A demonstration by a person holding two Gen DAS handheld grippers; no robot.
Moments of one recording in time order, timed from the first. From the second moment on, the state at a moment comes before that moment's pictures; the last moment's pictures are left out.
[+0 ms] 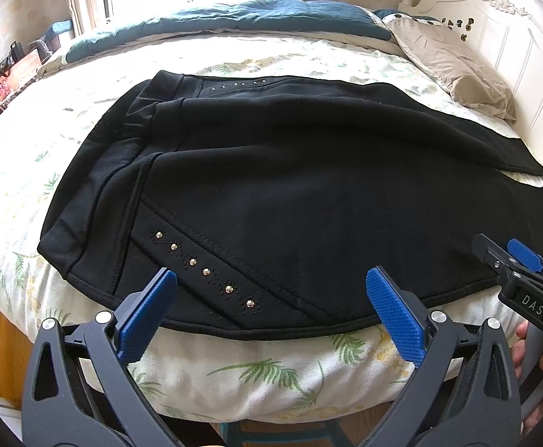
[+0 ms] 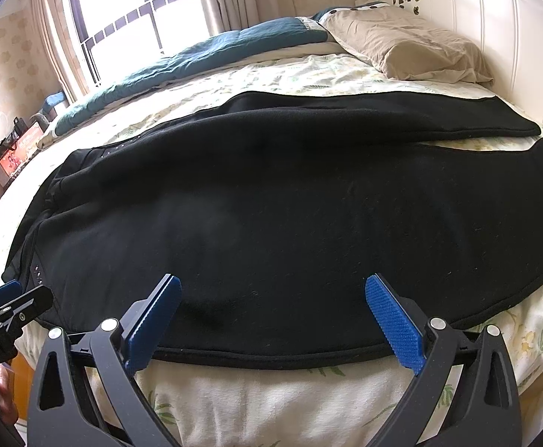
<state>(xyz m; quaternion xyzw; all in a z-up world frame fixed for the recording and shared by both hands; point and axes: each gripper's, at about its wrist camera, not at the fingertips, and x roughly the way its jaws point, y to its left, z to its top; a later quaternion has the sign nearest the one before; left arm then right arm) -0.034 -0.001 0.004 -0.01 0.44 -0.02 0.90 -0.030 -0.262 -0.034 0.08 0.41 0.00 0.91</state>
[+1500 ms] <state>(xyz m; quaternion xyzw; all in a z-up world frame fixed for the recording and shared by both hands) -0.032 0.006 0.009 -0.01 0.43 -0.05 0.90 -0.031 -0.249 -0.037 0.07 0.41 0.01 0.91</state>
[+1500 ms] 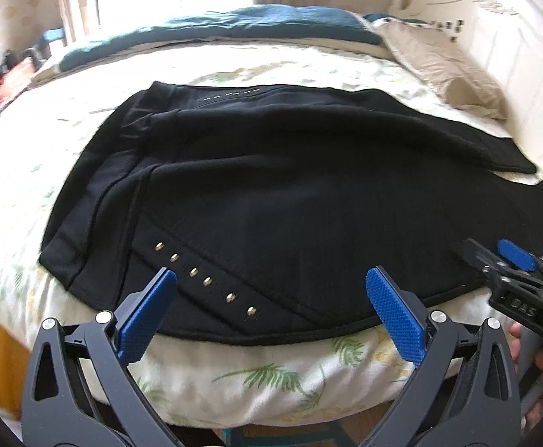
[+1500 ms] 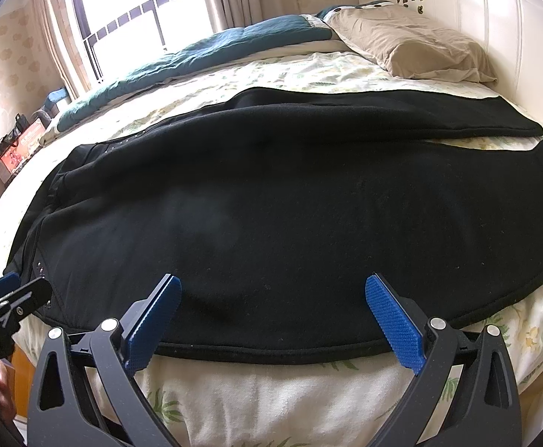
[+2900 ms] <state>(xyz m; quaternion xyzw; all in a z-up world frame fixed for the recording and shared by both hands) 0.294 0.201 -0.026 -0.18 0.55 -0.22 0.78 0.214 -0.236 -0.005 -0.01 0.41 0.22 0.89</state>
